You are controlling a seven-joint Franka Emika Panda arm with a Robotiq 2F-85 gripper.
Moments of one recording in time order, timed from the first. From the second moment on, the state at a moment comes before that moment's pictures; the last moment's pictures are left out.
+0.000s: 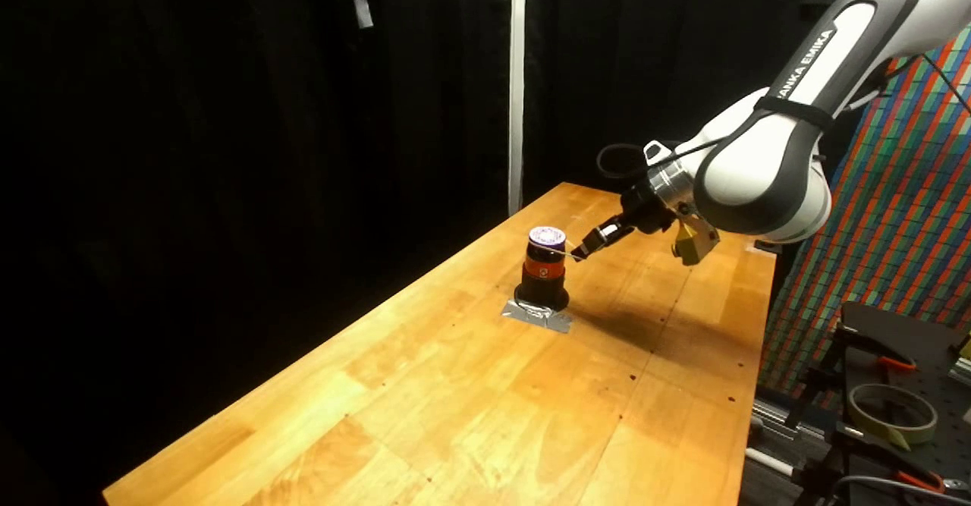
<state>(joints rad) -0.52 0.50 0.80 -2.48 0.46 3.65 -0.36</state>
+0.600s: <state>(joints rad) -0.33 0.57 0.46 -2.53 0.04 3.92 0.02</state>
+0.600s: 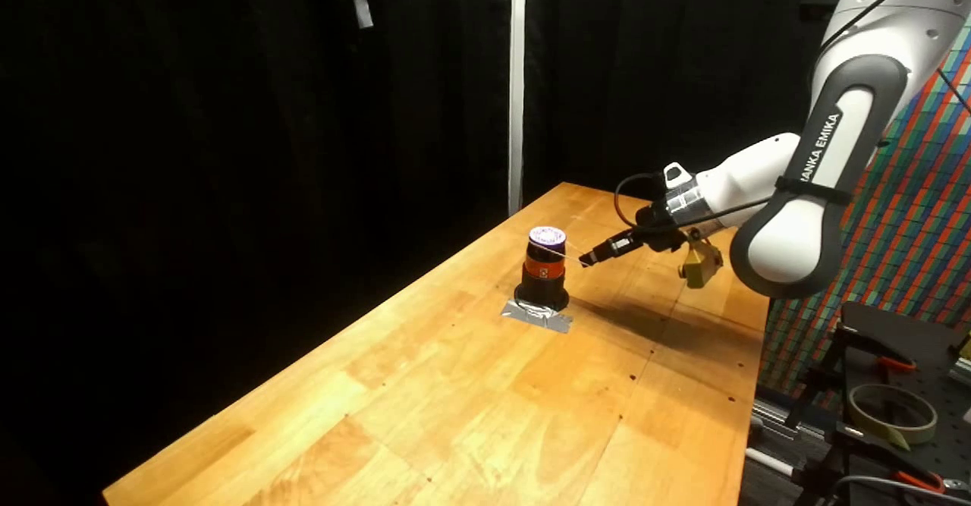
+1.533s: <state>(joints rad) -0.18 0.56 0.24 -2.57 -0.12 4.21 0.36</state>
